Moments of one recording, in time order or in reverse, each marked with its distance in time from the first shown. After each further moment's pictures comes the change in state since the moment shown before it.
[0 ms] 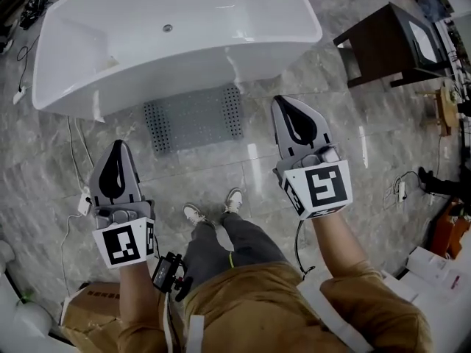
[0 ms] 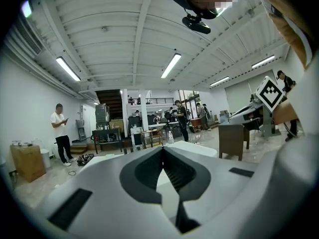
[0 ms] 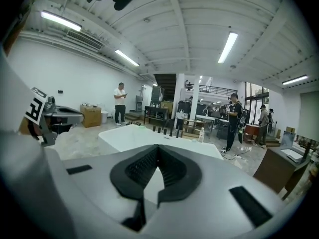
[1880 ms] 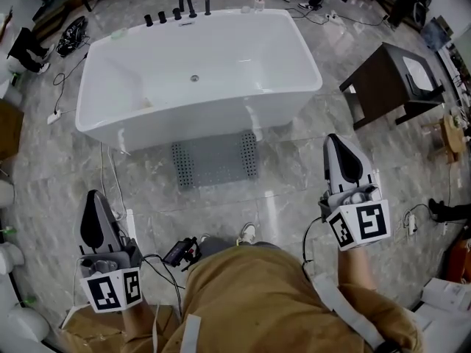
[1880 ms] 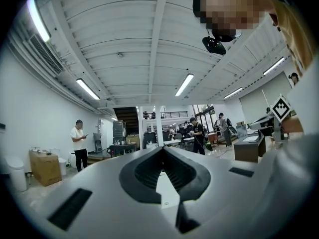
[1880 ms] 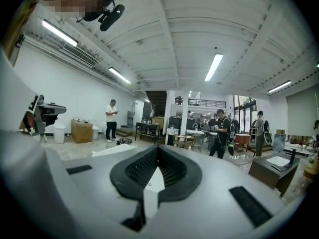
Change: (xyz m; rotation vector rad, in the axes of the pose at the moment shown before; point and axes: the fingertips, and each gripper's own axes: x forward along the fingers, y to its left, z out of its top) left arm -0.150 0.077 0.181 -0.032 -0.161 0.186; right arm -0.147 -0.046 0.136 0.049 -0.177 -0.103
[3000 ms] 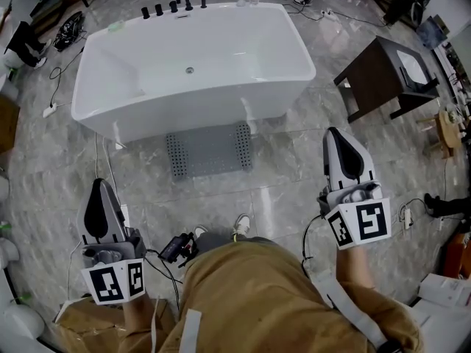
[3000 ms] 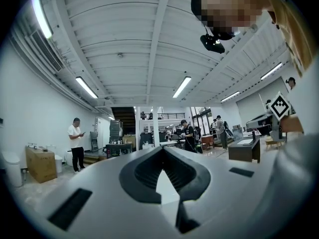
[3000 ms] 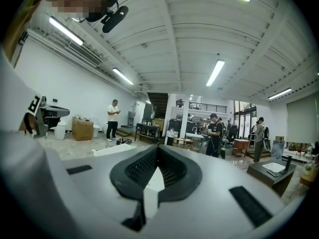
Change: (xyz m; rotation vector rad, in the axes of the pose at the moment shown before) left arm -0.040 -0.026 -0.003 -0.021 -0.017 -0.036; right arm -0.052 0.019 0.010 -0.046 -0.027 -0.006
